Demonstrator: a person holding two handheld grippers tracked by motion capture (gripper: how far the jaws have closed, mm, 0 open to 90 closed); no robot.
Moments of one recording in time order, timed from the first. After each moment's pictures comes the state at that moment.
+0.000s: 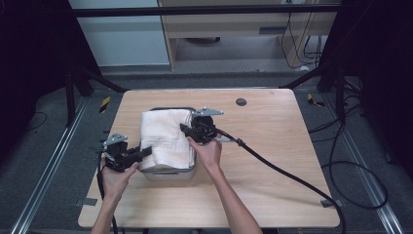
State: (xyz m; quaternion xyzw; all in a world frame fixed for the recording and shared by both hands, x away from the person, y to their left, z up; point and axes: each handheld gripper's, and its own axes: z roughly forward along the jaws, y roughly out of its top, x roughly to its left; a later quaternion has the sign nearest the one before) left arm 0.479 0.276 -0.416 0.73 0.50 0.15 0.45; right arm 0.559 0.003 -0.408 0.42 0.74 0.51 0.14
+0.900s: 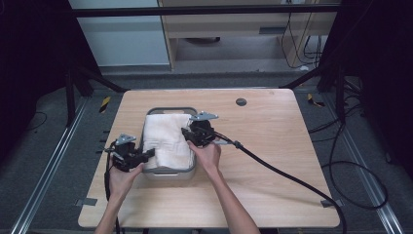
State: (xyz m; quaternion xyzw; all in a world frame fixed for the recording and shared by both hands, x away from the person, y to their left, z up) left arm 0.491 0.264 -0.433 0.74 0.51 0.18 0.40; right arm 0.562 0.009 -0.429 0.42 0.76 0.47 0.17
